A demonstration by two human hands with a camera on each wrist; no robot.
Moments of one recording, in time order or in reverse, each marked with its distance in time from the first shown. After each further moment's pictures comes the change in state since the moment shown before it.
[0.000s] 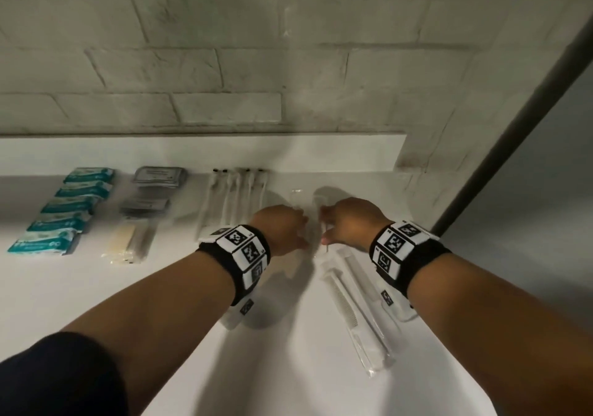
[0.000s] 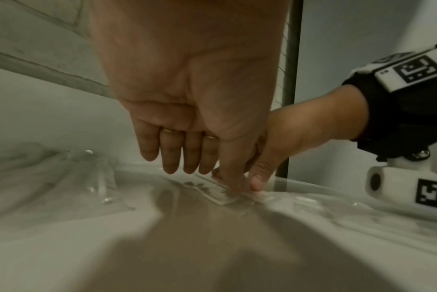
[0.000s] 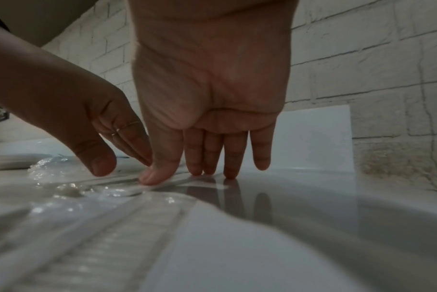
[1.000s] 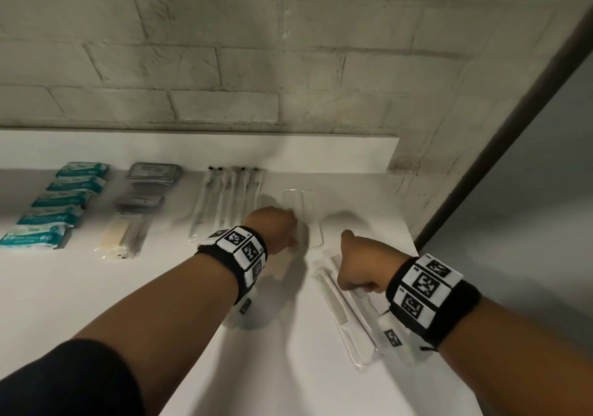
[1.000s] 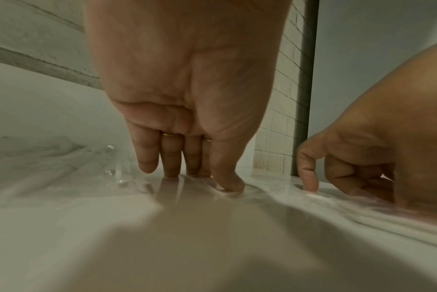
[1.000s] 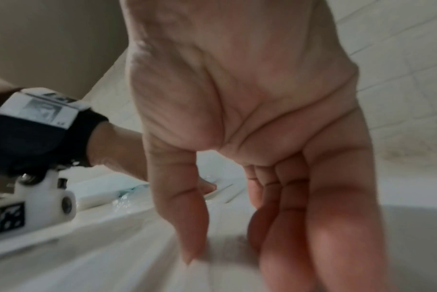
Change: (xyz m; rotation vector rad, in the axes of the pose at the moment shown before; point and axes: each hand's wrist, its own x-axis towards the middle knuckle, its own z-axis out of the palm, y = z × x) left_hand 0.002 0.003 0.004 0.023 -0.051 -0.086; right_hand -0.070 -0.025 0.002 0.232 -0.301 0.337
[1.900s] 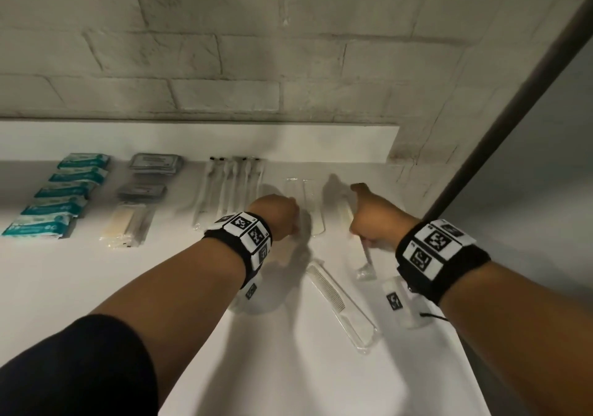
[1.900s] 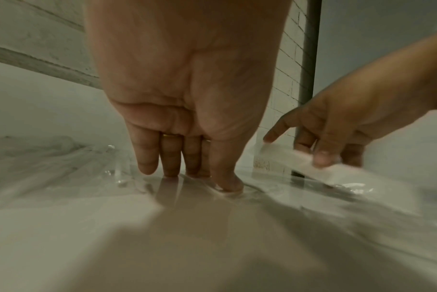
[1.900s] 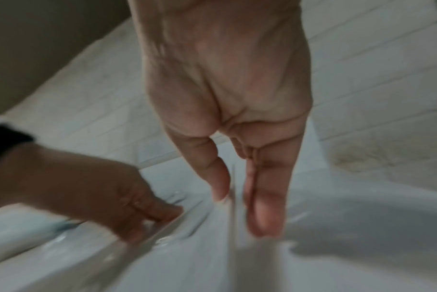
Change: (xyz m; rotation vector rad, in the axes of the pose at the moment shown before) left_hand -0.001 0.000 -0.005 0.016 -0.101 0.012; right_hand 0.018 0.019 -0.020 0.308 0.299 -0.086
